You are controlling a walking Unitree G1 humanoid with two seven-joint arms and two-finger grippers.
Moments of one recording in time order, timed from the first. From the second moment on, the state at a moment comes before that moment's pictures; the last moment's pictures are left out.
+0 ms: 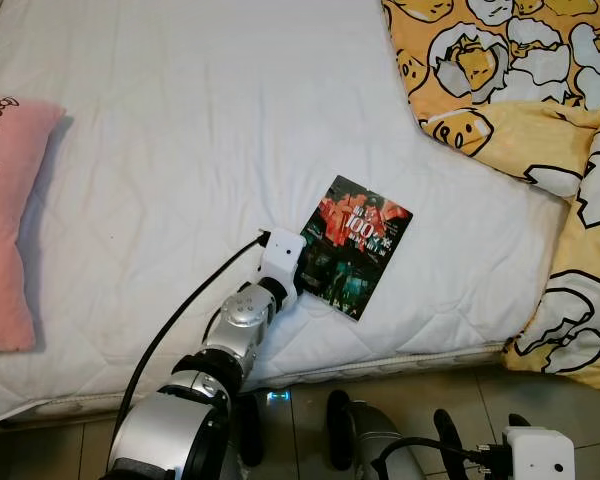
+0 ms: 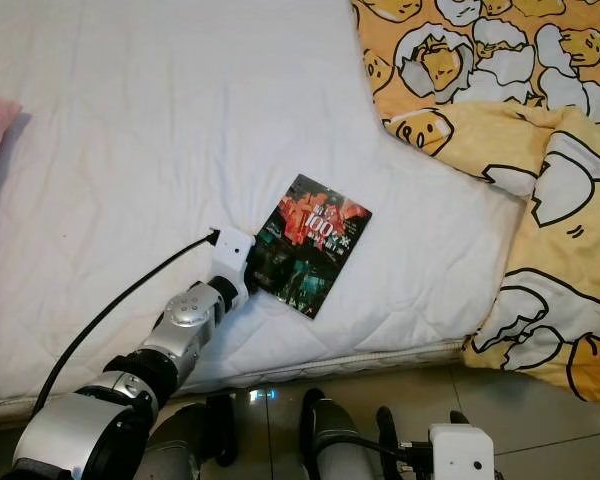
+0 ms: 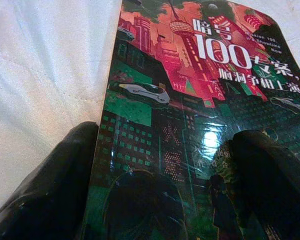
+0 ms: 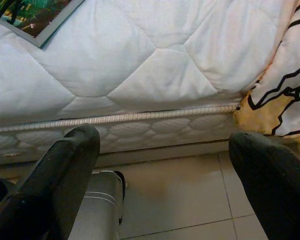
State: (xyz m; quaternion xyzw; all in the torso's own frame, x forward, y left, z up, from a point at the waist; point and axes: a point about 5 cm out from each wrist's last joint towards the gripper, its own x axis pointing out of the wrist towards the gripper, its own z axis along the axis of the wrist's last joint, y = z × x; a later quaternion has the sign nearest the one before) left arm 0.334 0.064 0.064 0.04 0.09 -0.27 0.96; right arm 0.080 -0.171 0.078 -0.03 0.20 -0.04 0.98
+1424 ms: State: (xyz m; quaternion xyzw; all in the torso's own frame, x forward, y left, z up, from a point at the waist) left arm 0.328 0.059 0.054 0.05 0.11 -0.29 0.95; right arm 0.107 -0.173 0.071 -0.03 0.18 -0.03 0.98
